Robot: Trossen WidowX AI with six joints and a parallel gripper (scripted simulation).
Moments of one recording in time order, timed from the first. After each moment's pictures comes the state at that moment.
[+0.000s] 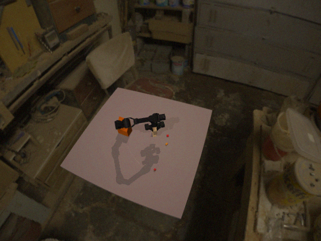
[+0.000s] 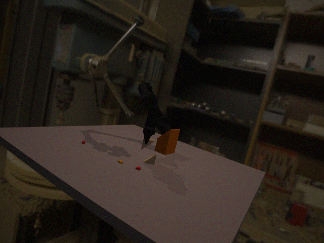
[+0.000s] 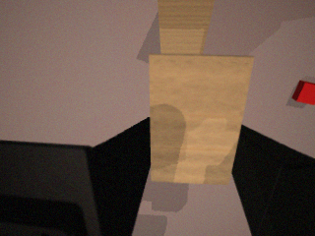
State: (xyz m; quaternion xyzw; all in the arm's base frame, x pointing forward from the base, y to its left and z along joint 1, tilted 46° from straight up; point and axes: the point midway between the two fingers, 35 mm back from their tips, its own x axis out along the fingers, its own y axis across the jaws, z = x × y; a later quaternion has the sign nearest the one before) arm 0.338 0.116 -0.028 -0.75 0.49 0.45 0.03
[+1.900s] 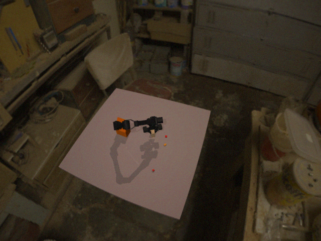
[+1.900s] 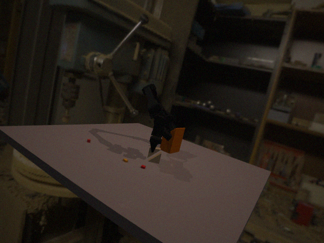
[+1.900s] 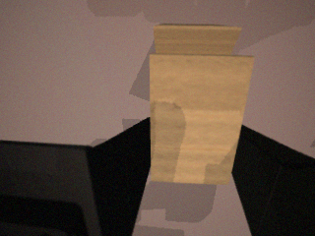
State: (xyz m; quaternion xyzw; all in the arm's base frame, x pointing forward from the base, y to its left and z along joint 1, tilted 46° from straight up) arm 0.328 0.087 -0.077 -0.75 0.49 0.44 0.03
